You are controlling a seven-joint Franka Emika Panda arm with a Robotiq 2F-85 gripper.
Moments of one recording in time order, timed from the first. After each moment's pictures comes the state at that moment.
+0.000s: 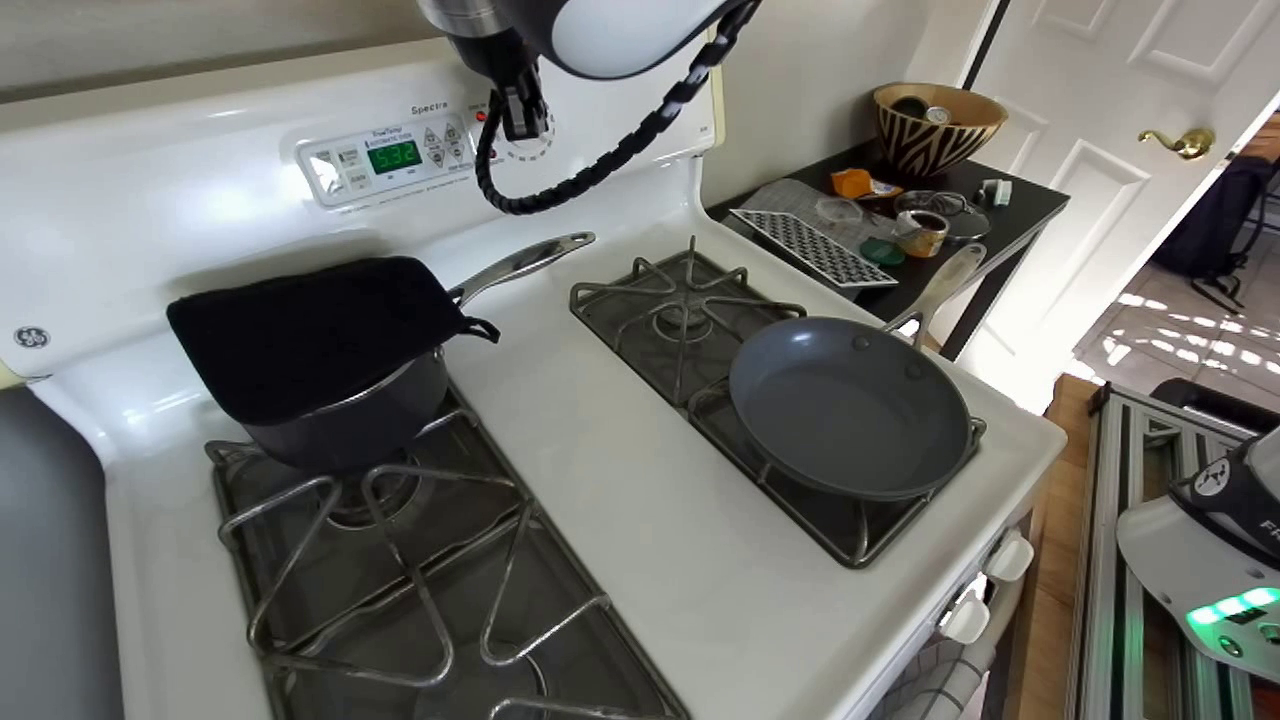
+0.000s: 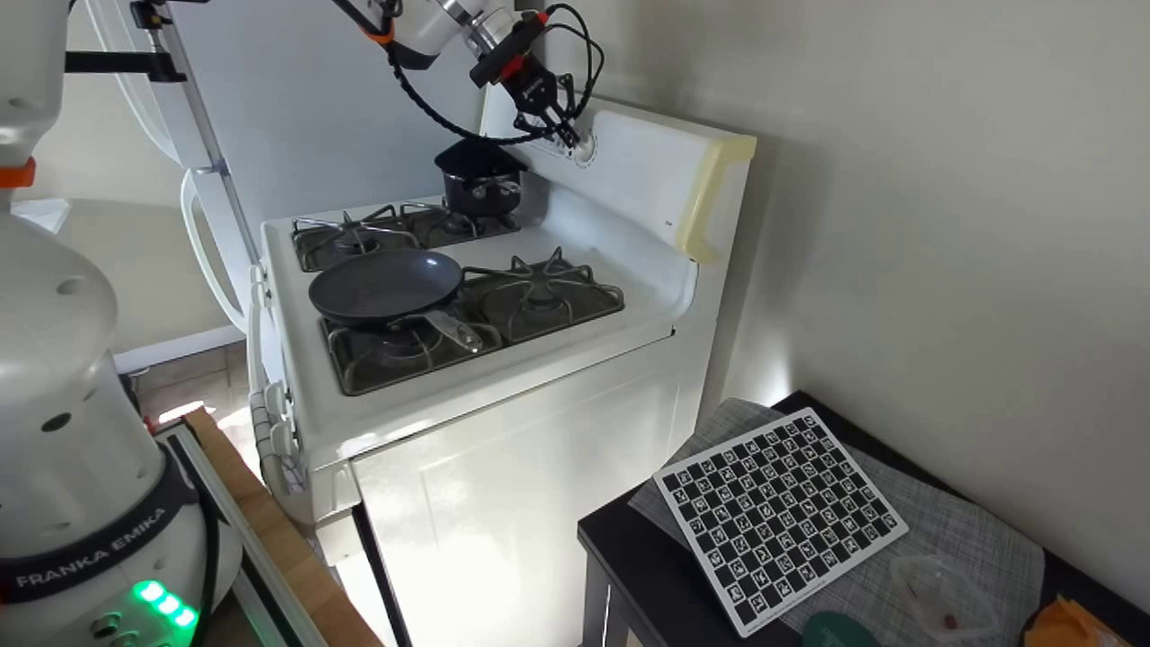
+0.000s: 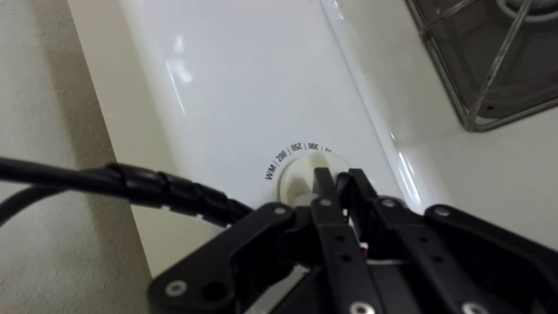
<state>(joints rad) 0.32 0.45 0.07 -1.49 -0.84 1.96 -0.05</state>
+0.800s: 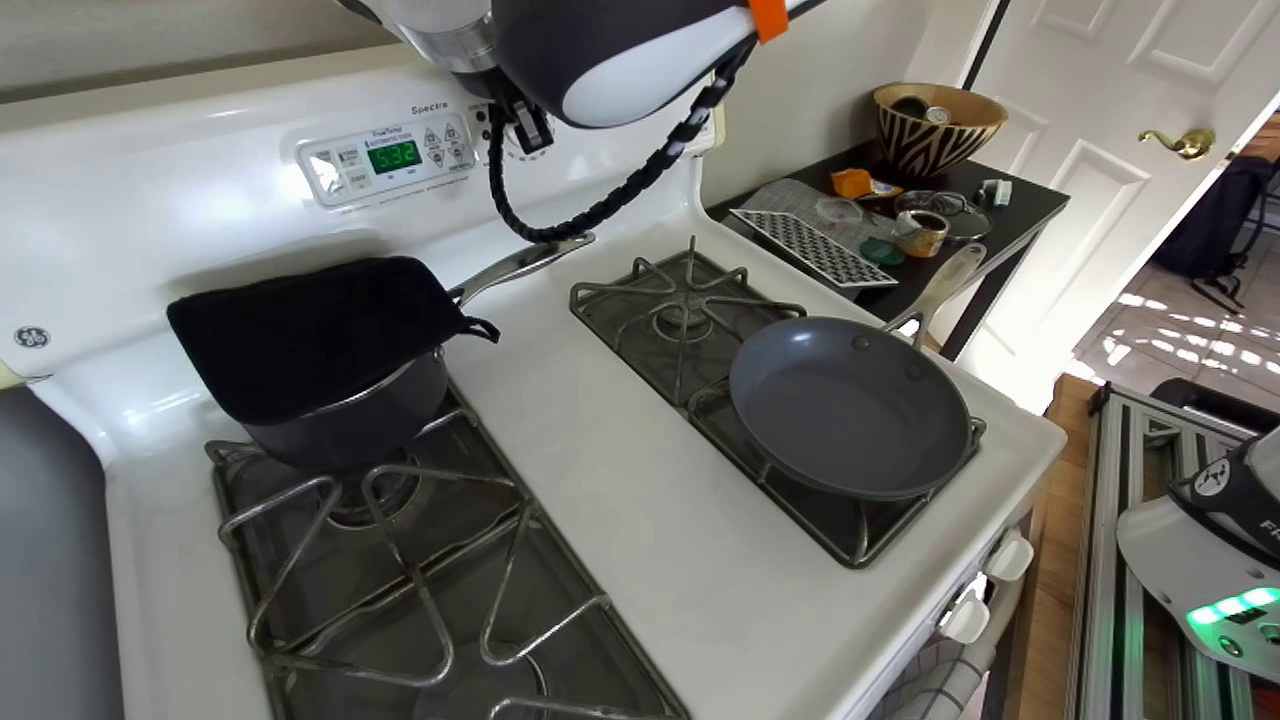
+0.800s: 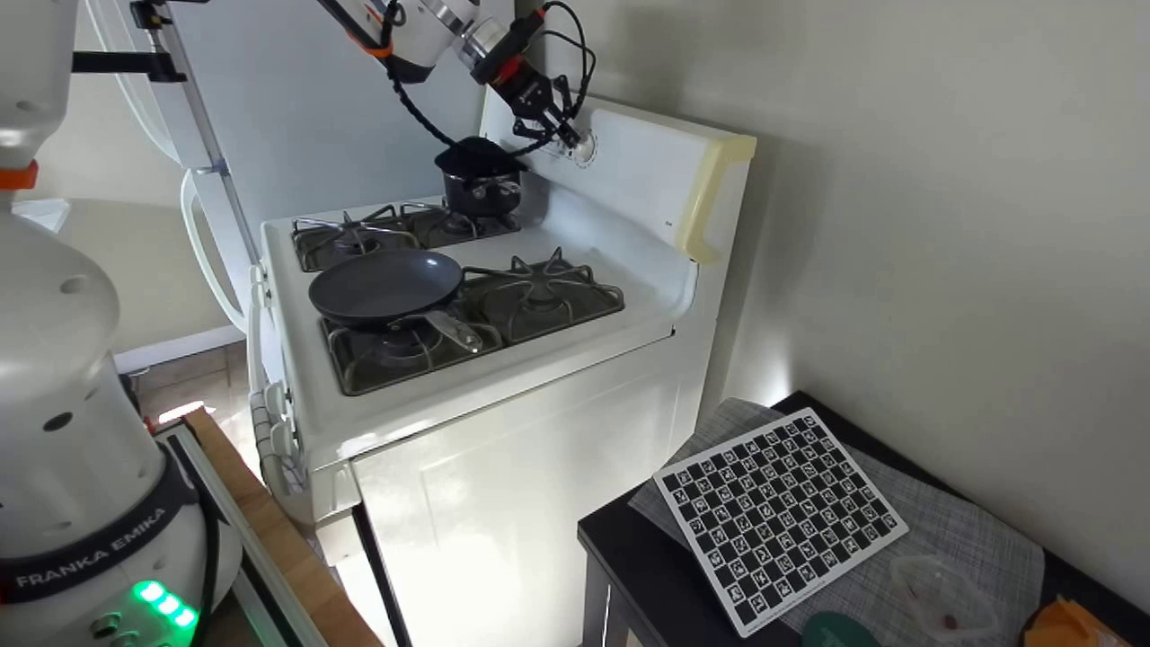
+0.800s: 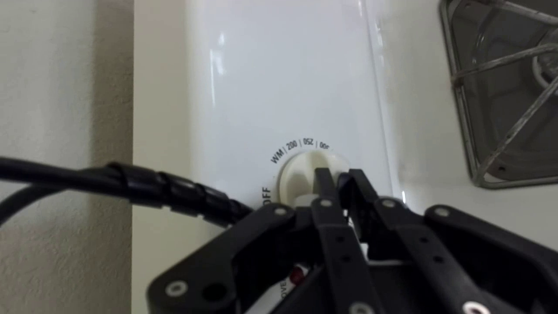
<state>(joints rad) 0.33 0.48 0.10 -1.49 -0.97 1.91 -0.22</state>
